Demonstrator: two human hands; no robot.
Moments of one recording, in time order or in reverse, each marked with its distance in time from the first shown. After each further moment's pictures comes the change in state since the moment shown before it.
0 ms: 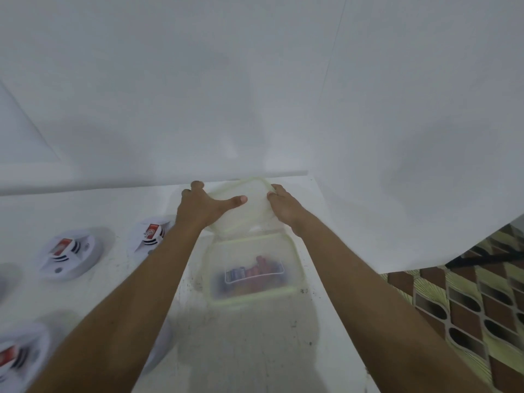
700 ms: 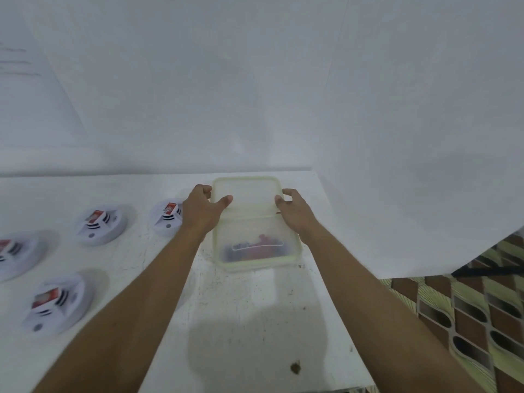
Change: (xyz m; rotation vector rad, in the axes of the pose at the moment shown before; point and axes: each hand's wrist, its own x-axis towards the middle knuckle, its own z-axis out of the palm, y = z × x) left_hand -0.069 -0.030 -0.004 -0.349 0.178 0.047; right_hand -0.061 0.025 0.007 0.054 0.128 -0.049
